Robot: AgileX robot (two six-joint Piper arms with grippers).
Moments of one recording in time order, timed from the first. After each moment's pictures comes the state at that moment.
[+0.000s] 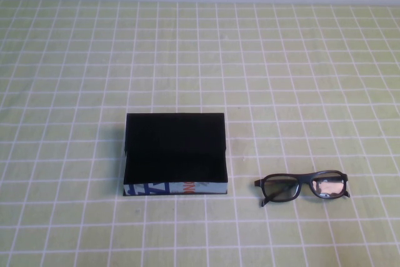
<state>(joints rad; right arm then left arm) 0.06 -0.01 0.03 0.47 0.29 -0.02 -0.03 -0.01 0.03 -0.05 0.39 0.12</state>
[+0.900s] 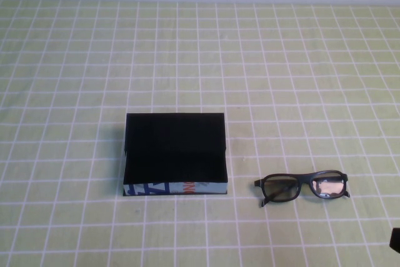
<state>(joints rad) 0.06 0.51 -0.46 0.64 0.87 -0.08 -0.03 -0.01 0.03 -0.05 0.39 0.12</state>
